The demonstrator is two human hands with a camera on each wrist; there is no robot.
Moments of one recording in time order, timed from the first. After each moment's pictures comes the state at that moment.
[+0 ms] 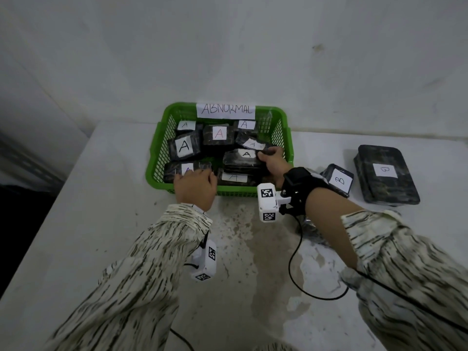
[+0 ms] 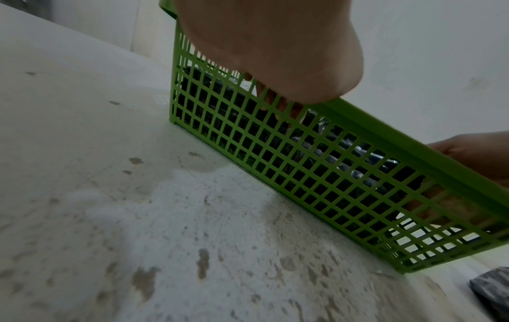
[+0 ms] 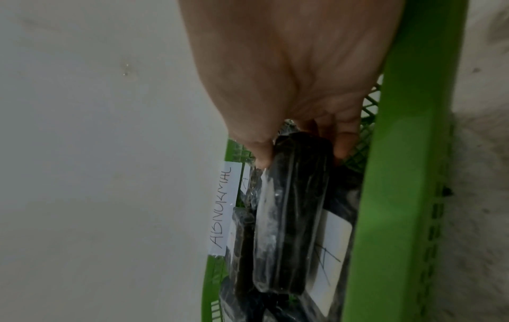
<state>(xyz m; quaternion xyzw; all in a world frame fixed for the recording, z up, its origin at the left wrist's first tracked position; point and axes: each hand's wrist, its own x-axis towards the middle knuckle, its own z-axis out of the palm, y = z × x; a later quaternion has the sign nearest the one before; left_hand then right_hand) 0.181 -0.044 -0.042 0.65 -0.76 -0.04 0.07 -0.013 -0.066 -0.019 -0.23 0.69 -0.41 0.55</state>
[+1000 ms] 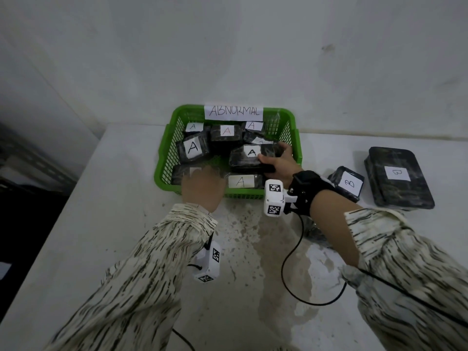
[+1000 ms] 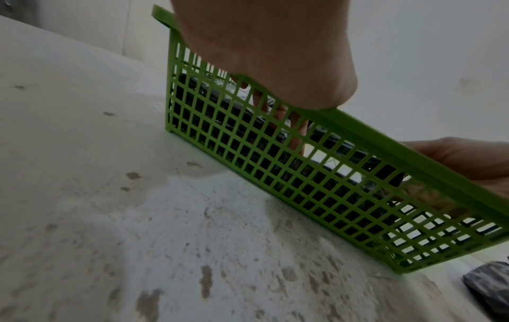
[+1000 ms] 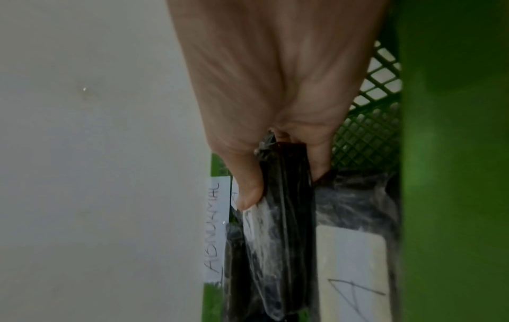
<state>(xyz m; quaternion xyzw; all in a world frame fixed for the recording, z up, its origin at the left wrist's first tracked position) 0.186 -0.049 -0.041 0.64 -0.77 -0.05 0.07 -0.017 -0.071 -0.027 -0.22 0.61 -0.48 0.59</state>
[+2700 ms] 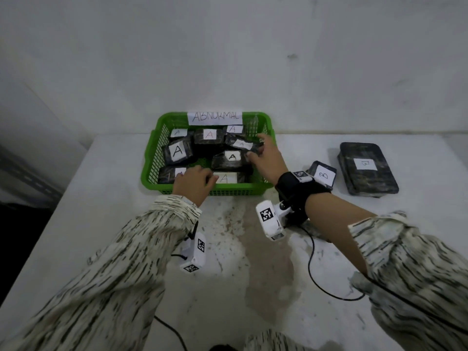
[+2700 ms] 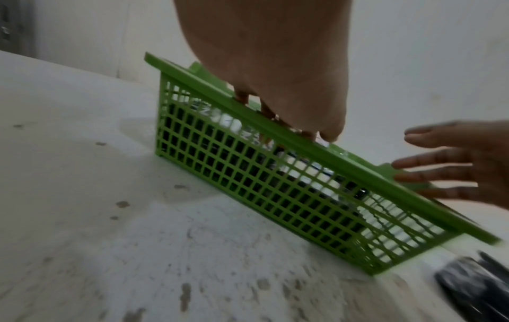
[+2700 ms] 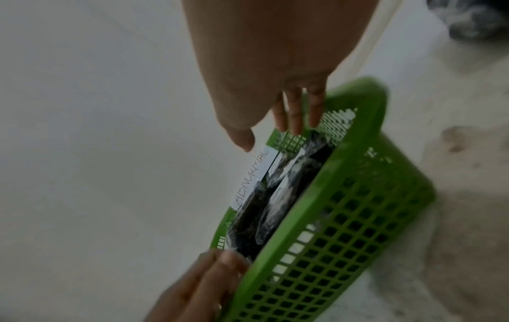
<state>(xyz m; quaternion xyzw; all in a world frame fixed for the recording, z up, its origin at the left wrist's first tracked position) 0.181 -0.043 -0.022 0.56 -0.82 -0.11 0.03 -0.027 -0.033 -0.003 -0.55 0.70 -0.36 0.28</state>
